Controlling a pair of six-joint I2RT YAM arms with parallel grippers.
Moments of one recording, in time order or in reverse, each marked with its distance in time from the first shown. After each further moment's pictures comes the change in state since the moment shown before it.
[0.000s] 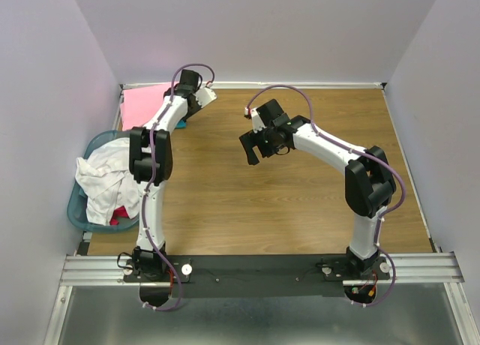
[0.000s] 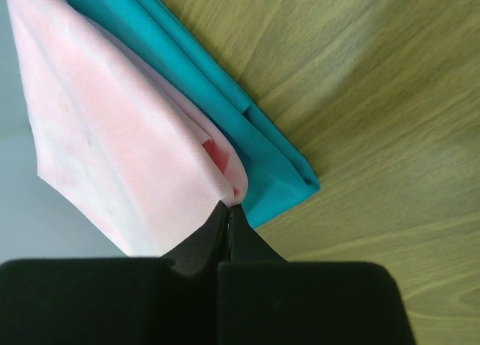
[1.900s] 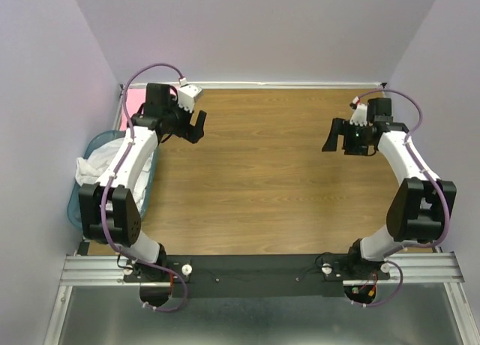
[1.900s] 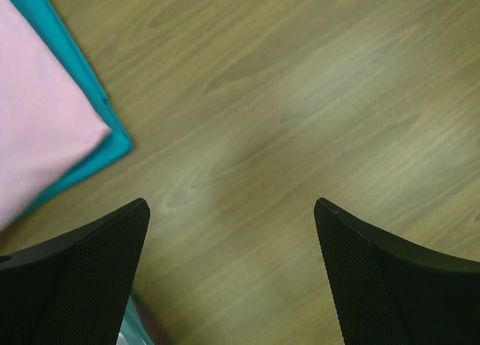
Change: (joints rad) left arm 0.041 -0.753 -0.635 0.141 0.593 -0.502; right arm -0.711 -0.356 -0.318 -0.043 -0.259 0.018
